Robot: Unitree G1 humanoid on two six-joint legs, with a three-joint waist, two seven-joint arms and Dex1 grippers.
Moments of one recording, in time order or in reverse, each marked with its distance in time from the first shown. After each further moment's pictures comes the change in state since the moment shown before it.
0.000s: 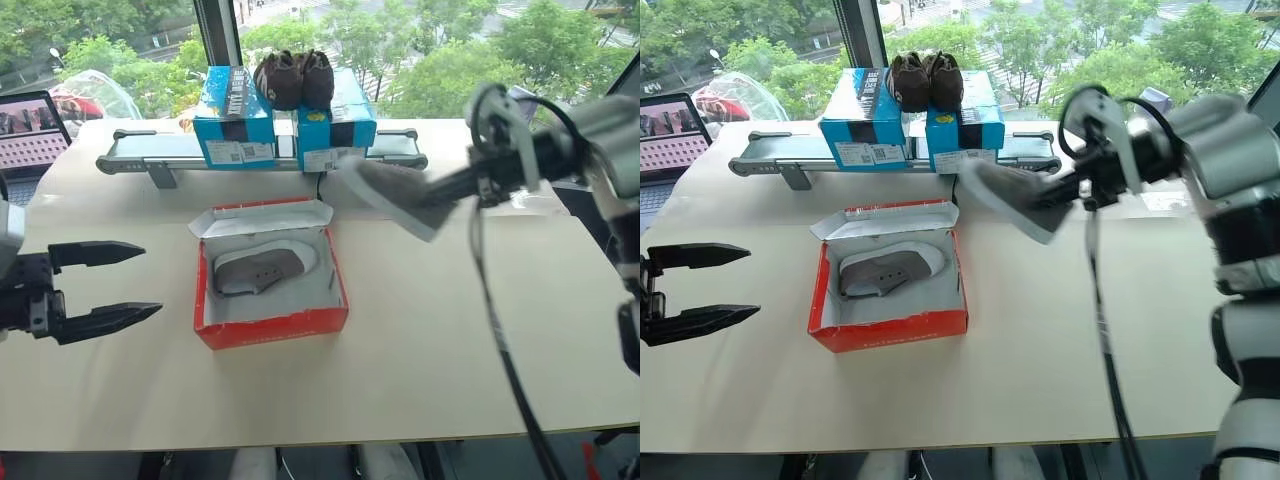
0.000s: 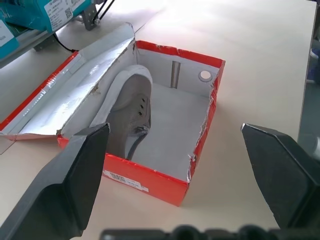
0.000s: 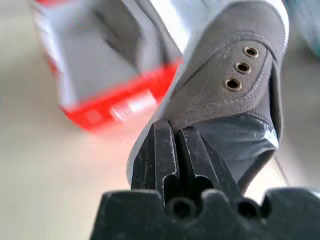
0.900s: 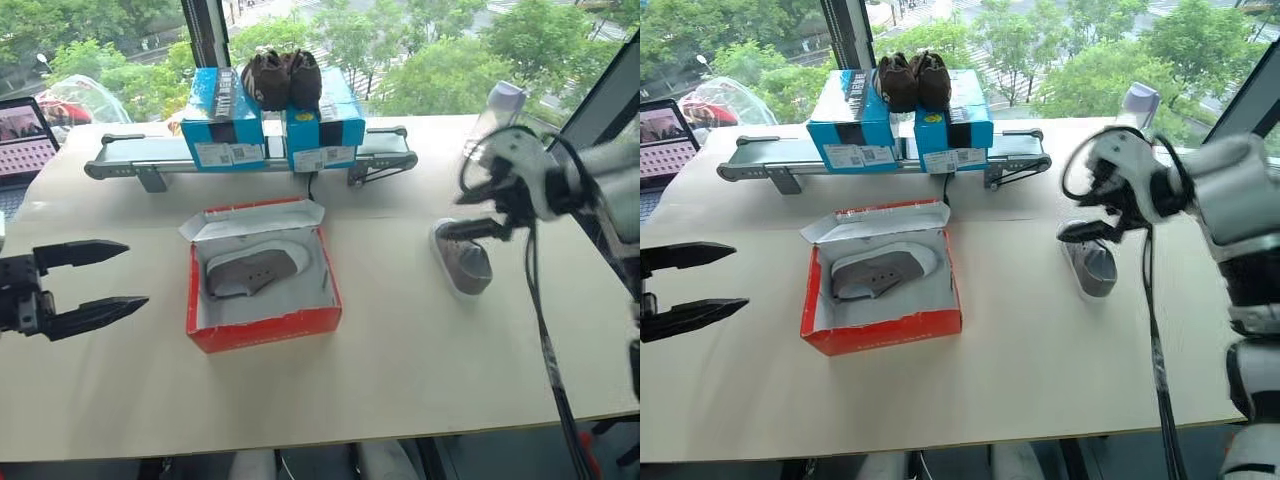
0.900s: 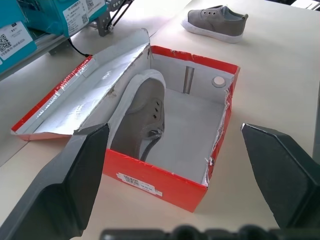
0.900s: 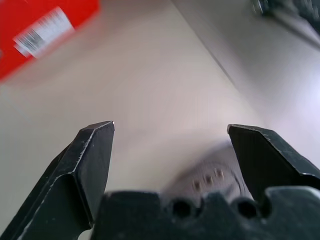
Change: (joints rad) left arm 0.051 -0.040 0.044 0.068 0.034 -0.082 -0.013; right arm 0.018 0.154 -0.107 -0.158 -0.111 0.071 -0.076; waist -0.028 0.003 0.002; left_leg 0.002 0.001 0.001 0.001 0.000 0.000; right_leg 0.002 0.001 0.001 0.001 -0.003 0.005
